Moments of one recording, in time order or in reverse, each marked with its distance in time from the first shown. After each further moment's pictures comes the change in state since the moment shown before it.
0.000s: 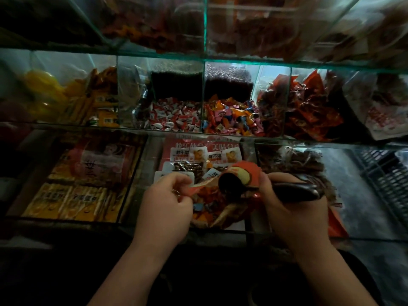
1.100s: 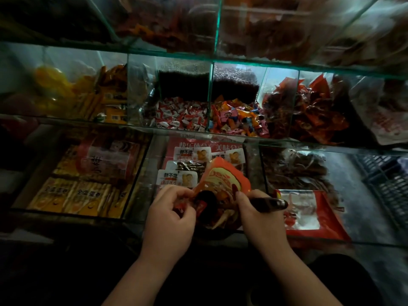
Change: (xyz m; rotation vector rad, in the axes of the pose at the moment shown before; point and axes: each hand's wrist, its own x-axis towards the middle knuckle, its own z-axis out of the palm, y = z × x) left_hand -0.020 -0.030 0.006 -0.076 0.088 0.182; right_hand -0.026 0.006 0.055 0.157 -0.242 0.502
